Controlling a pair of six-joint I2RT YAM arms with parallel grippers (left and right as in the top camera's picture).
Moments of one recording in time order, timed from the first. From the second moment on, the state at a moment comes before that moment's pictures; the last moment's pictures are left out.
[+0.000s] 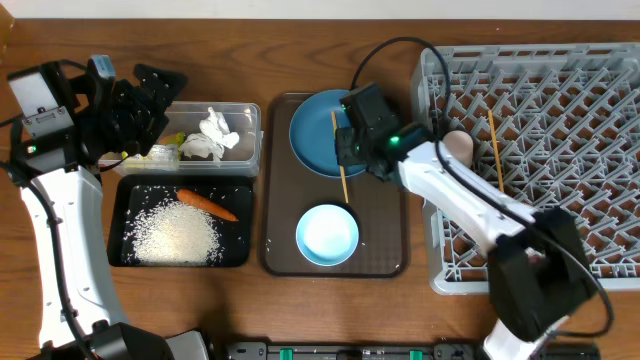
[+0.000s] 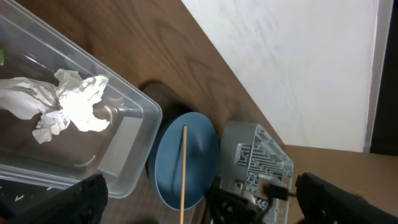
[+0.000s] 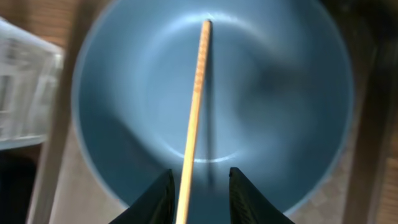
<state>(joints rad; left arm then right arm) 0.37 1.45 1.35 -0.74 0.76 -0.62 0.59 1.87 1.35 -0.49 0.04 0.47</state>
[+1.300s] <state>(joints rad) 0.37 1.45 1.35 -0.74 0.76 -0.62 0.64 1.97 1.35 -0.45 0.07 0.49</state>
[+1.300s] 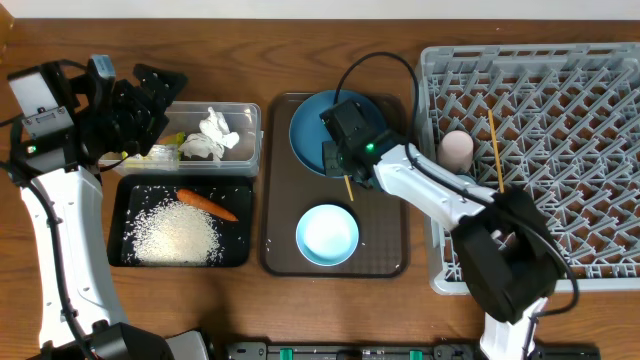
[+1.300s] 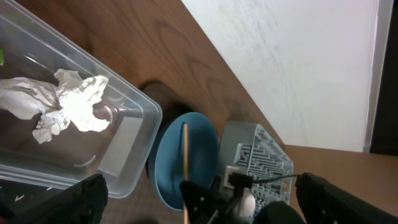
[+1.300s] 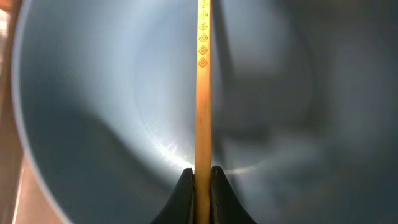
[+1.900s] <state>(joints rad) 0.37 1.45 1.35 -0.74 0.76 -0.62 0.43 1.58 1.38 -0.77 0.15 0.21</state>
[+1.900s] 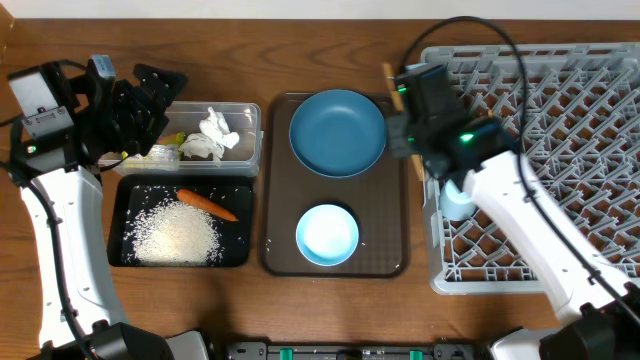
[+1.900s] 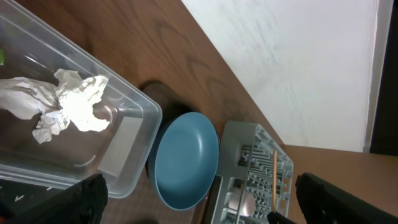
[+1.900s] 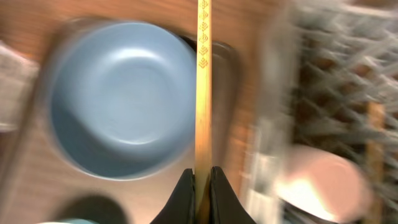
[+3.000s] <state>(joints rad) 0.37 1.45 1.35 -0.74 0.76 -0.62 0.00 1.58 1.34 -0.88 0.17 -0.01</state>
